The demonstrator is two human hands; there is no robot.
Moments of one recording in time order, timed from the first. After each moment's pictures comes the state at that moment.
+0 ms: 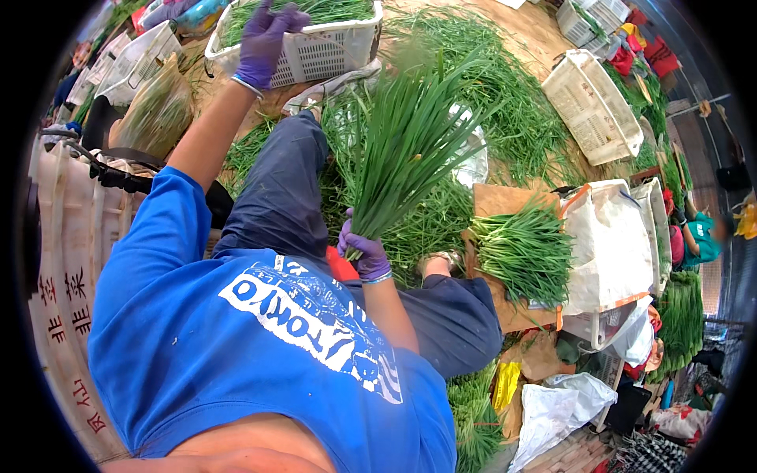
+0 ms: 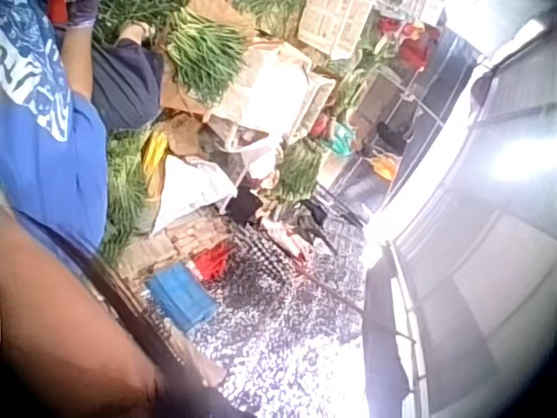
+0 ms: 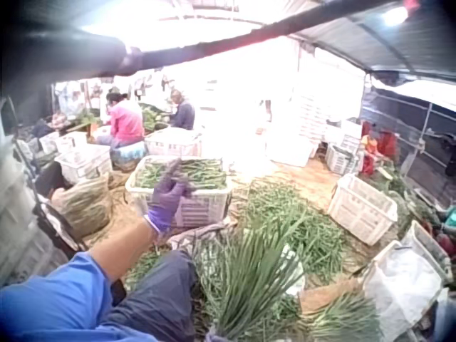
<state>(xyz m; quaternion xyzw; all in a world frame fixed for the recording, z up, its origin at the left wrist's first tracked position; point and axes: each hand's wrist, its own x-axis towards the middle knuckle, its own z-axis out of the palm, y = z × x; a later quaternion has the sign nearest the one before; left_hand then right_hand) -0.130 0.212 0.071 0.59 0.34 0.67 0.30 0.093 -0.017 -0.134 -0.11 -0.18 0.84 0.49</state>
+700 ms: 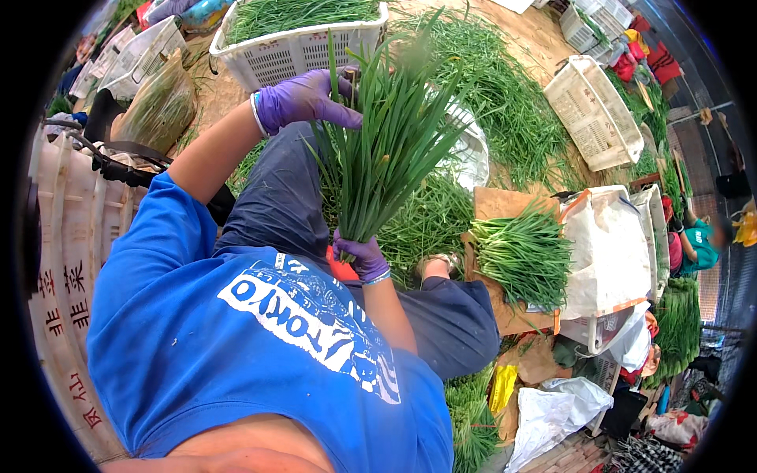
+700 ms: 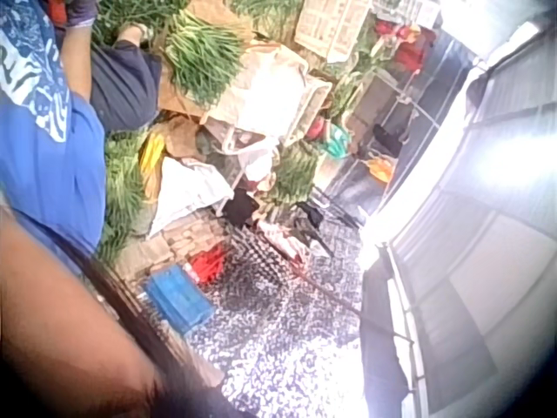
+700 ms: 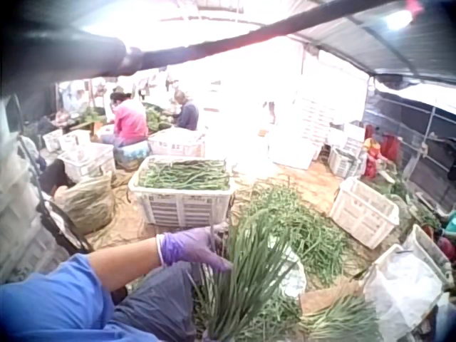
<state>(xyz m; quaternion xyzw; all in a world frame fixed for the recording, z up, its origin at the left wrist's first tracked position) -0.080 0.144 0.089 0.76 0.48 0.14 0.42 0.089 -0.021 -0.119 -0.24 -0.28 0.82 0.44</state>
